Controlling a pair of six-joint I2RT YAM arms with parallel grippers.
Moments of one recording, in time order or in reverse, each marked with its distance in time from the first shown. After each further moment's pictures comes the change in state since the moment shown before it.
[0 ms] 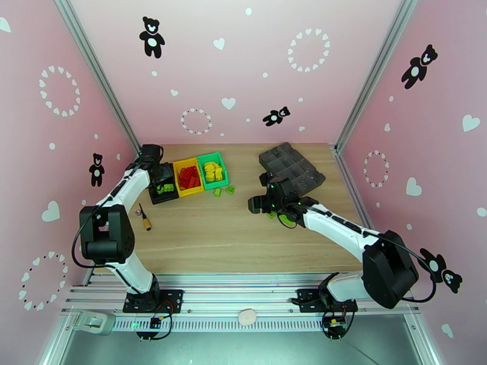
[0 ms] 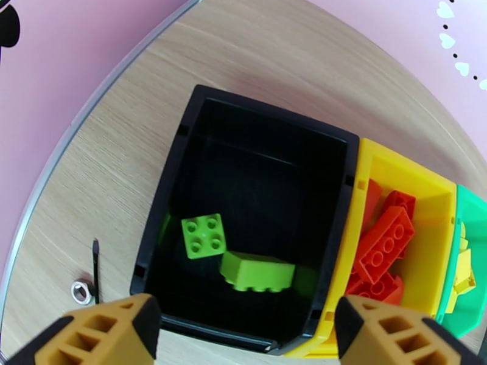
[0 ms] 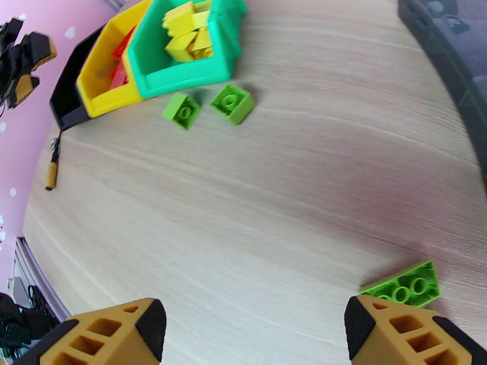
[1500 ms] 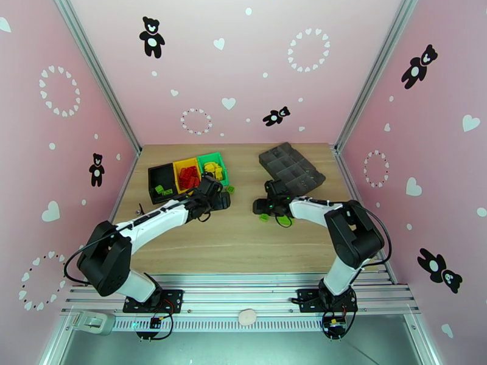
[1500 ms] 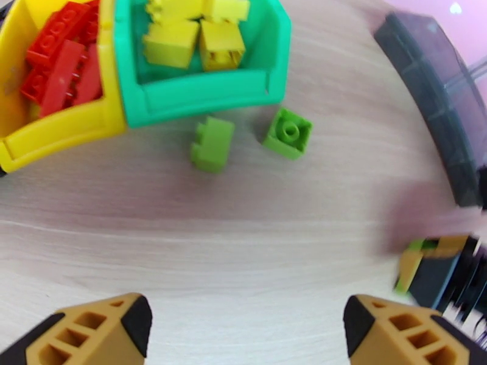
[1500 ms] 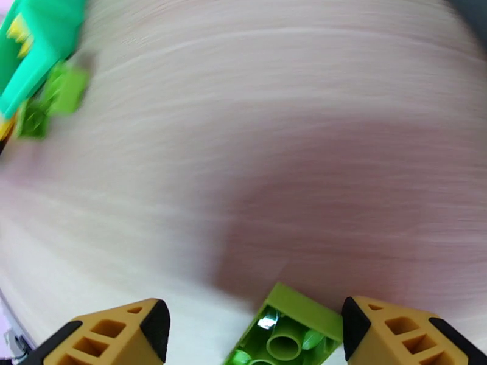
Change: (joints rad) left arm -0.645 -0.201 -0.350 0.203 0.007 -0.145; right arm -0.047 0.325 0.024 0.074 -0.001 0.129
